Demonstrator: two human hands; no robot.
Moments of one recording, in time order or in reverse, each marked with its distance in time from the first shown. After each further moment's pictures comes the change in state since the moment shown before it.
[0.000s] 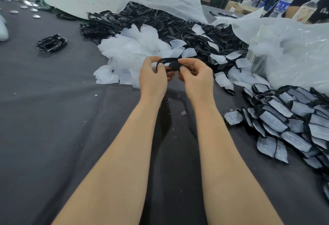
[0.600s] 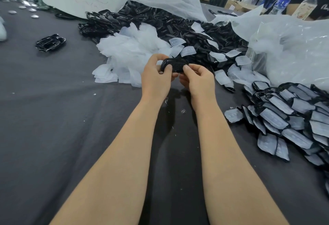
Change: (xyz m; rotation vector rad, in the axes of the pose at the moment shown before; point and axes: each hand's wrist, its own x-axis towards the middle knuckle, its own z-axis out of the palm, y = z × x) left_hand -0.004 -0.002 0.001 0.145 -0.092 0.093; right_hand 0.005 0.011 -0.002 0.245 0.073 0.274
